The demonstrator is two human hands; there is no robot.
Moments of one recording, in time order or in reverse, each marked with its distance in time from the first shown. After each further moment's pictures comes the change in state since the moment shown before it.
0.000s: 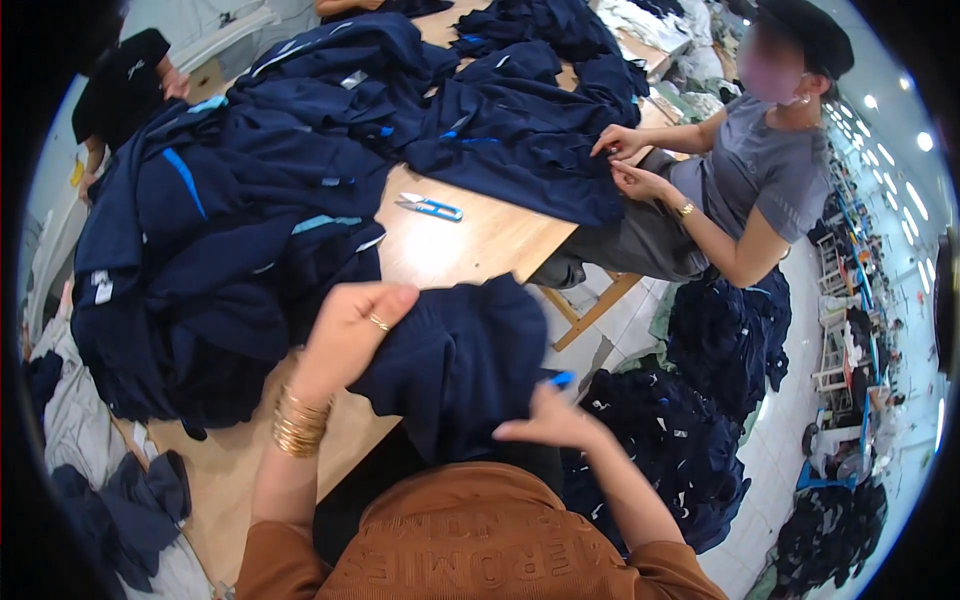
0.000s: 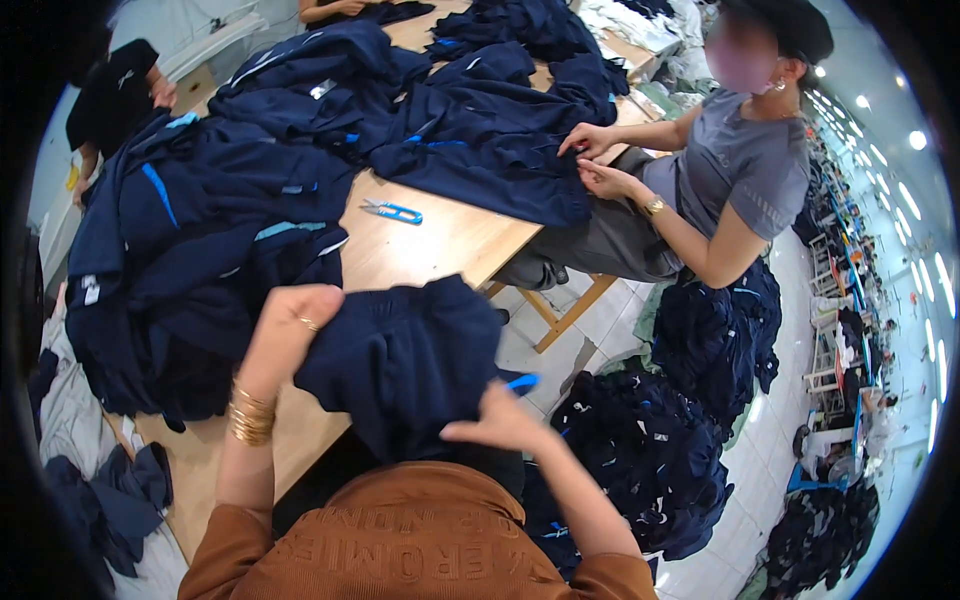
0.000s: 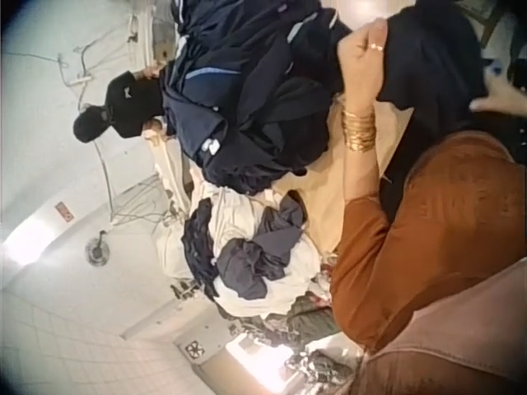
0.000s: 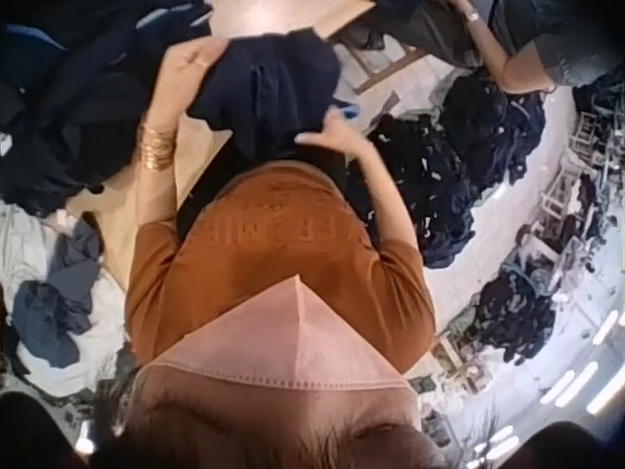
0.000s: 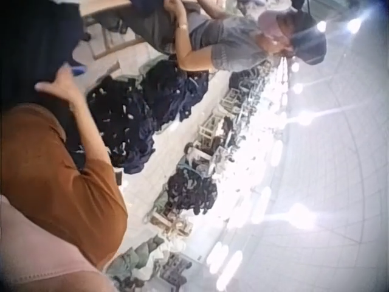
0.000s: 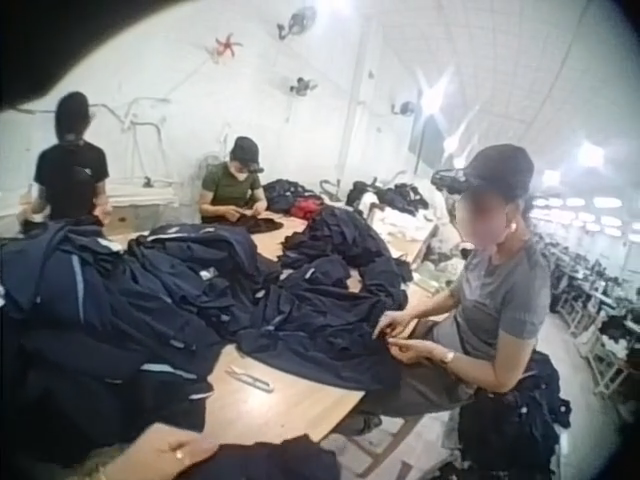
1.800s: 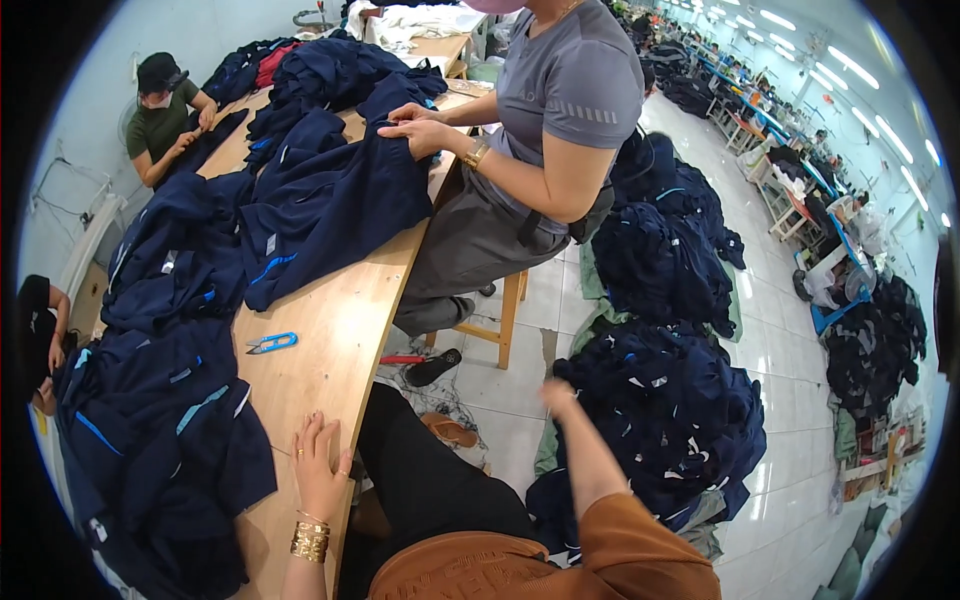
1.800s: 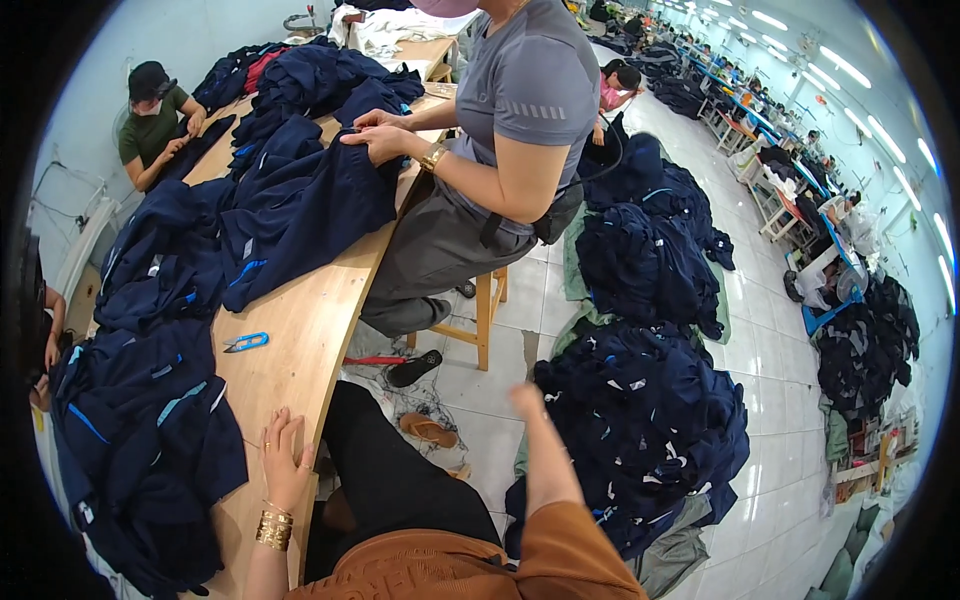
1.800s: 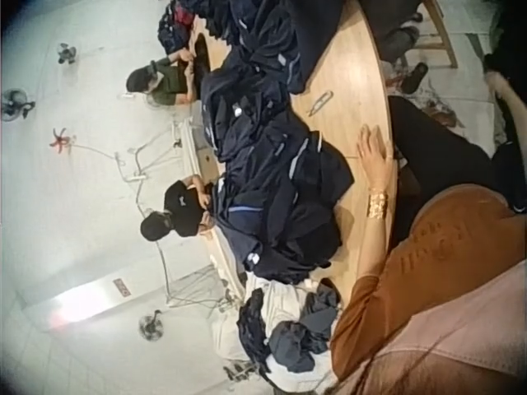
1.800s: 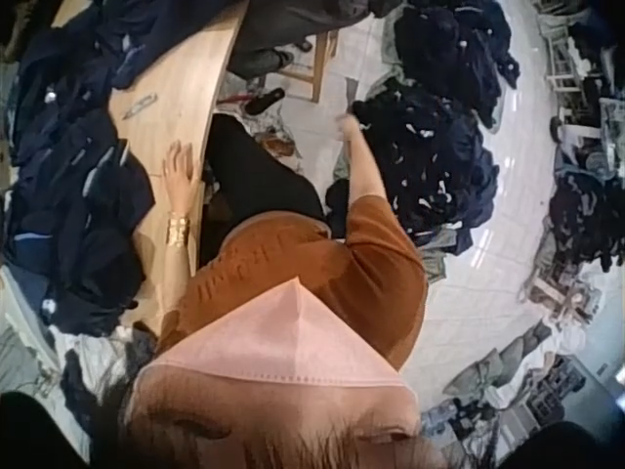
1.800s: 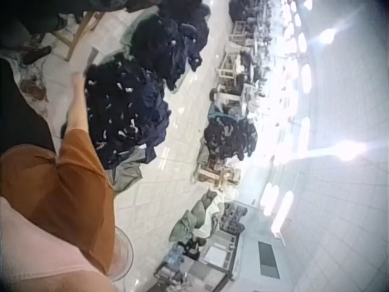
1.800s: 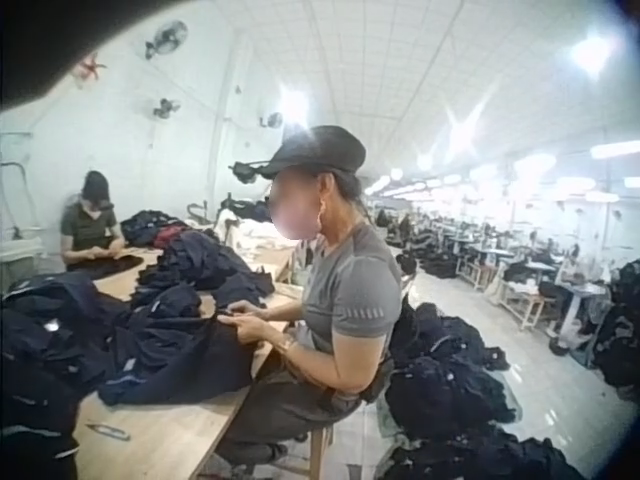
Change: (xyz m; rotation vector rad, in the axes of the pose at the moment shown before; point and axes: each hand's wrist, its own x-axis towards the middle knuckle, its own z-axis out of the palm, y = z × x) left_hand 0.025 -0.139 0.071 1.049 -0.104 0.257; right_hand 0.047 0.430 0.008 -0.419 0.478 0.573
